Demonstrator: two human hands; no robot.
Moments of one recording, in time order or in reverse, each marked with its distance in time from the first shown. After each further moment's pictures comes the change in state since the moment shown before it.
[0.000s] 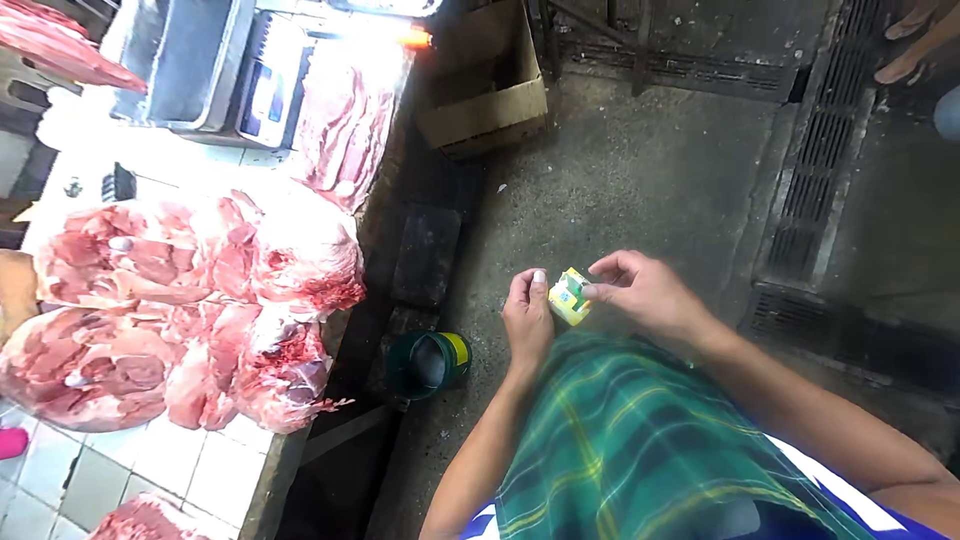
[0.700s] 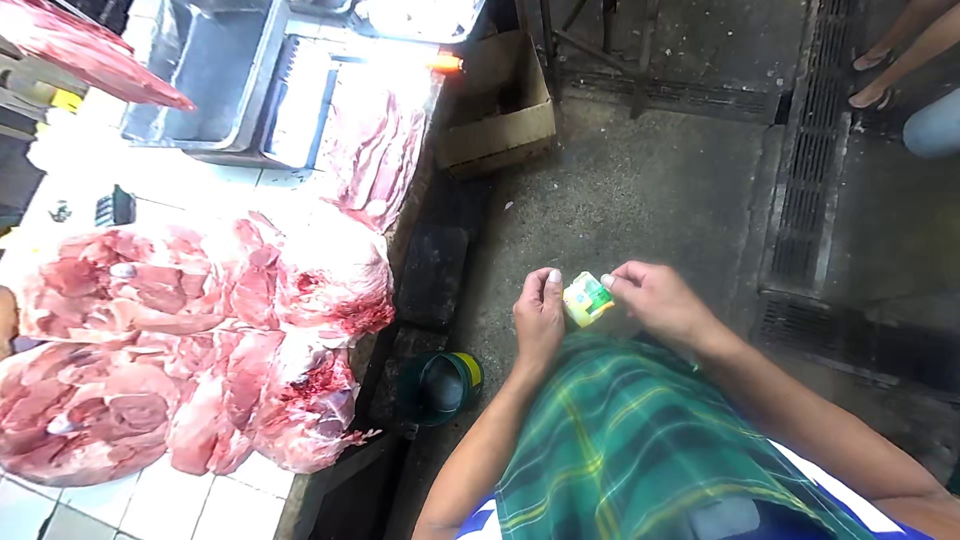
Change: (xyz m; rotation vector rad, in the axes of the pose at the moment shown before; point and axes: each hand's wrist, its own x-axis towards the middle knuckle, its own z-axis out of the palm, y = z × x) left_hand 0.064 -0.014 -0.091 0.038 -0.104 0.111; right_hand 0.047 -0.047 0.086 -0.048 0.089 0.105
